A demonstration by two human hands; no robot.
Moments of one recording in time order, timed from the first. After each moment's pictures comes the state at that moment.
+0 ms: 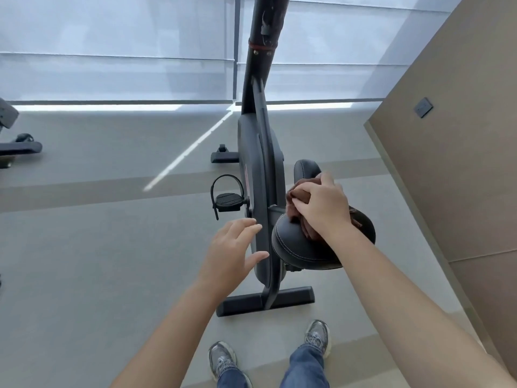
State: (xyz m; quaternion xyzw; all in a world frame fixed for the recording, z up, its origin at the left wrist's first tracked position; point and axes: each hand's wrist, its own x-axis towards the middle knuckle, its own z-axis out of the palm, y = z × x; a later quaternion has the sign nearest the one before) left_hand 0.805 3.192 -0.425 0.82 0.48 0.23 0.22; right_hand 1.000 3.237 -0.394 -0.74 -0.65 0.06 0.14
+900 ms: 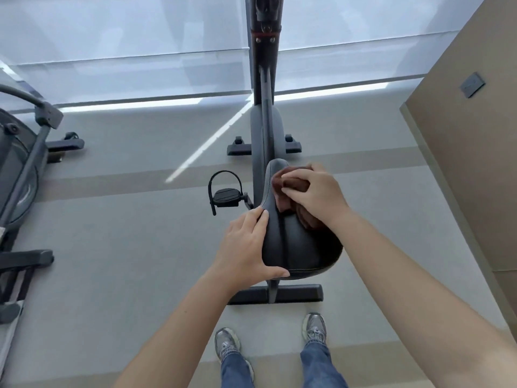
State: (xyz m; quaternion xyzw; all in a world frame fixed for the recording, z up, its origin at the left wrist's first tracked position) left_hand 0.917 3.199 -0.407 0.82 0.53 0.06 0.18; right_hand 1.090 3.272 -0.395 -0.64 -0.66 0.28 0.26
